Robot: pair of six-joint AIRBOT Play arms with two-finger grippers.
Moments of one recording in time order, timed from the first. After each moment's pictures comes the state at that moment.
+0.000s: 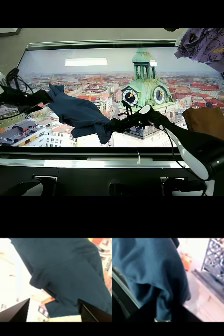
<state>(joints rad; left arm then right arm) 0.08 -1.19 1.25 1.33 -1.29 -1.86 0.41 -1.62 0.99 -0.47 1.00 1.20</state>
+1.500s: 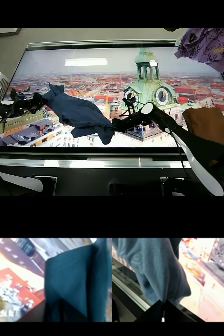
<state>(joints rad) 0.43 -1.77 1.20 0.65 -0.67 -1.30 0.42 -1.48 0.99 -0.66 1.03 1.38</state>
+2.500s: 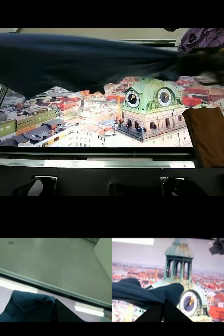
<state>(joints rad) 0.43 -0.82 1.55 1.01 -0.86 -1.48 0.42 -0.91 1.65 -1.92 1.23 1.82</state>
